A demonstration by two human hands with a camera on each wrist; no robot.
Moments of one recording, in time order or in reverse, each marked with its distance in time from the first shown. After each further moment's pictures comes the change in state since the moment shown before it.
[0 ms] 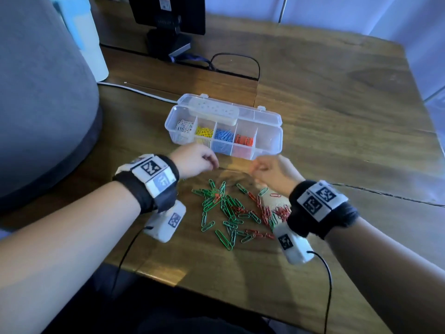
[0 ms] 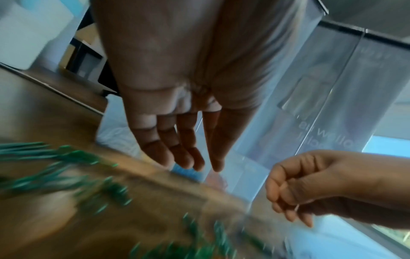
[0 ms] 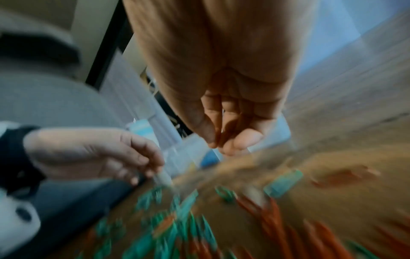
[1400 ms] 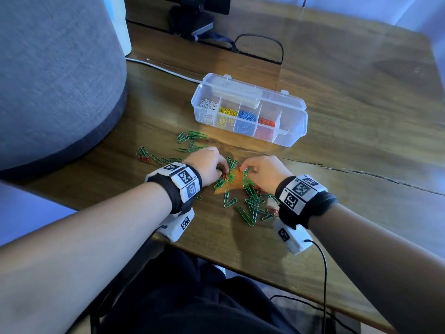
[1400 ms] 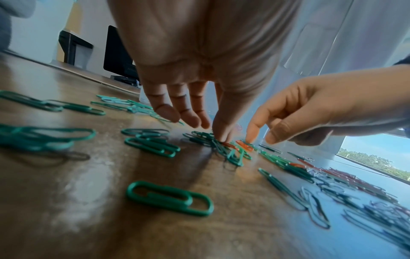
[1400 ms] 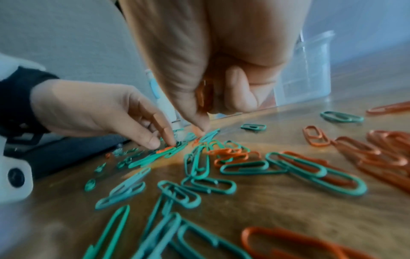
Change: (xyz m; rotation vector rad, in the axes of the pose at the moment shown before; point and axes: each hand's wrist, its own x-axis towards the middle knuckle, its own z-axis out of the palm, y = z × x) left_hand -0.027 -0.056 0.046 0.255 0.017 0.027; right_hand -0.006 -0.020 0.069 -0.352 -0.113 -0.086
